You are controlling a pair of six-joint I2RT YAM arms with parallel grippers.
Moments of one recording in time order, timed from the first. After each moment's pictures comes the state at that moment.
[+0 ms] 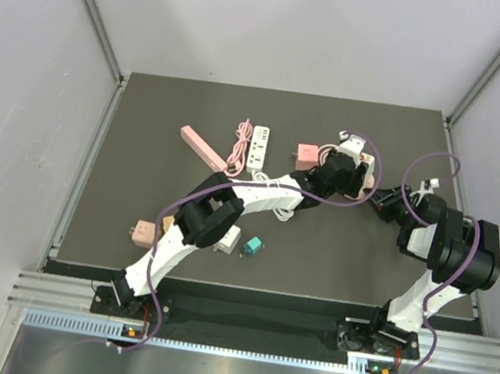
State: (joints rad) left arm -0.96 2.36 1.84 0.17 -0.25 -0.41; right arm -0.27 1.78 0.48 0.88 -0.64 0.90
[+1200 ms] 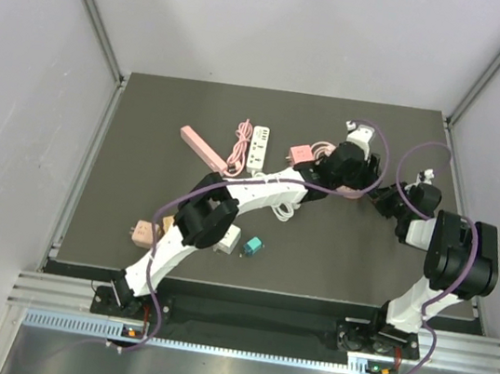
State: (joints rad) left arm -0.96 2.38 2.07 -0.08 -0.20 -0.47; right arm -0.19 1.71 0.58 0.60 -0.47 0.75
